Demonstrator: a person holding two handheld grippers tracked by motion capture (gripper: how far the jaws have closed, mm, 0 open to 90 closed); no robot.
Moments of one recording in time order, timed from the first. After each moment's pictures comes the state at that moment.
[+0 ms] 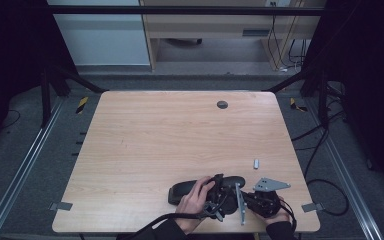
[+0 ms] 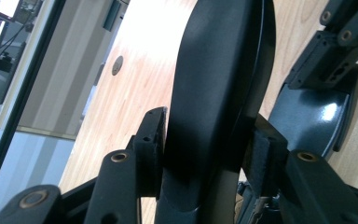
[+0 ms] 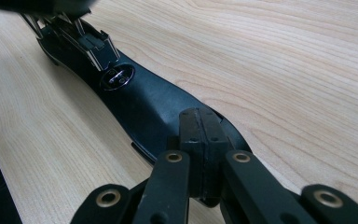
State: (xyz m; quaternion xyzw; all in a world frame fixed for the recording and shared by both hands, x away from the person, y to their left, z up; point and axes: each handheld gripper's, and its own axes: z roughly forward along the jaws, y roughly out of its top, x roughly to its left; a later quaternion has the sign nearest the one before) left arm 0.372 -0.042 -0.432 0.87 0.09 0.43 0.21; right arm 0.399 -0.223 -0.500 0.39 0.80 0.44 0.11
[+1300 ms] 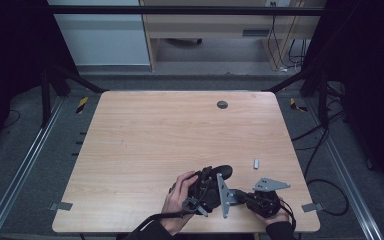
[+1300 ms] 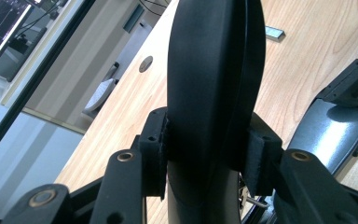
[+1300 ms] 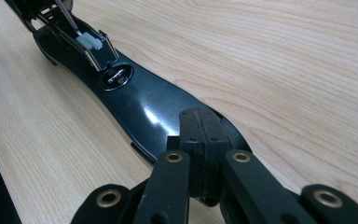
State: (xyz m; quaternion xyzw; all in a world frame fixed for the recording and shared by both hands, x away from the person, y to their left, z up) left arm 0.368 -0.003 -0.395 0.85 0.16 0.43 0.28; right arm 0.399 -0.222 -0.500 0.39 0.80 0.43 0.11
